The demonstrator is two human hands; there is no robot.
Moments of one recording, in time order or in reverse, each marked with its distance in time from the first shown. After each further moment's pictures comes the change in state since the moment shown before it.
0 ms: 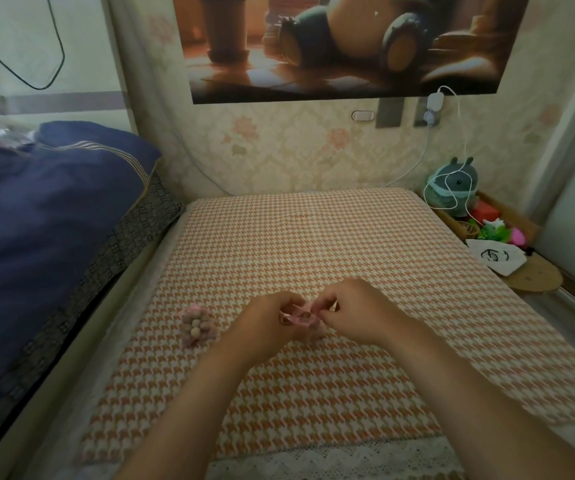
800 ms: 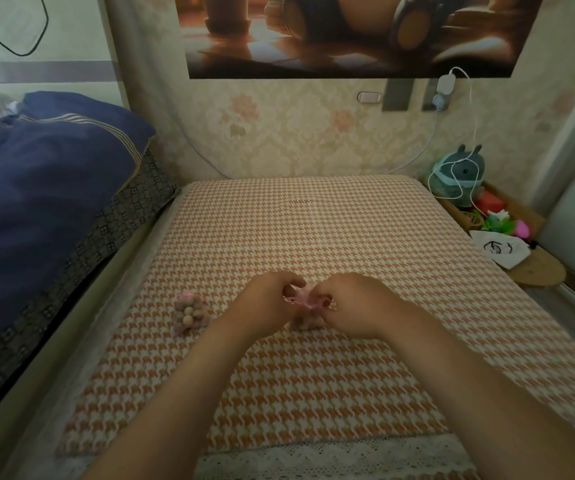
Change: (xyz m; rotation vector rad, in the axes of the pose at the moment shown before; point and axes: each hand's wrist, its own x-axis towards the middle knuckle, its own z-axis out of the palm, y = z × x) left_hand 0.023 -0.002 0.000 0.114 -0.004 -0.055; right_hand 0.006 -0.001 -0.002 -0.261 -0.126 -0.096
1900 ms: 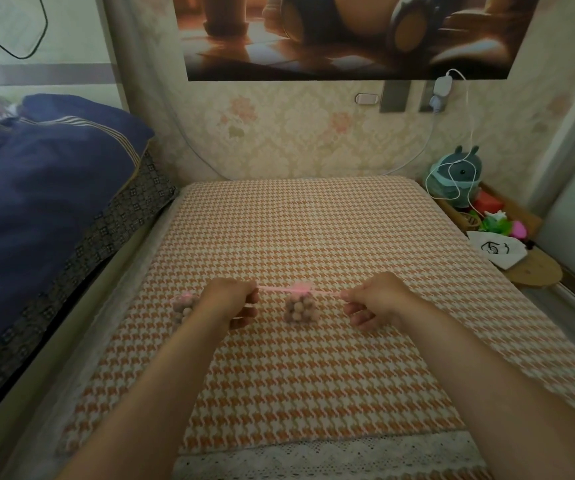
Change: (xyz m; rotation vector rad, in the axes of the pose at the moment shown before) left_hand -0.004 -0.017 -0.022 -0.724 0.165 -0.714; right_hand 0.002 0.037 0.004 1.010 0.039 0.696
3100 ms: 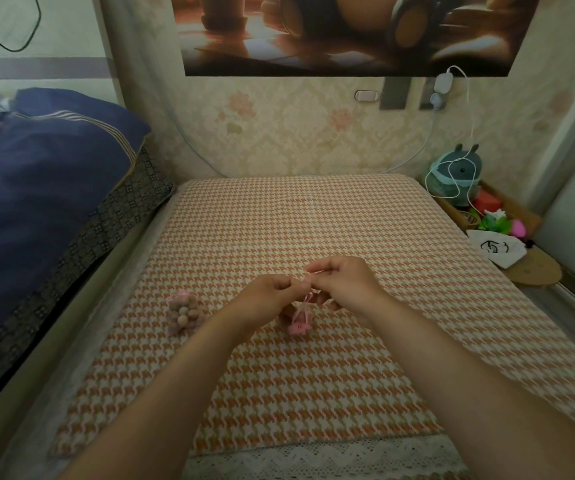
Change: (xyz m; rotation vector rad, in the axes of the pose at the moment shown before) left_hand 0.001 -0.006 0.034 0.175 -0.462 0.349; right_hand -0.005 -0.020 0.039 0.072 -0.006 -0.332
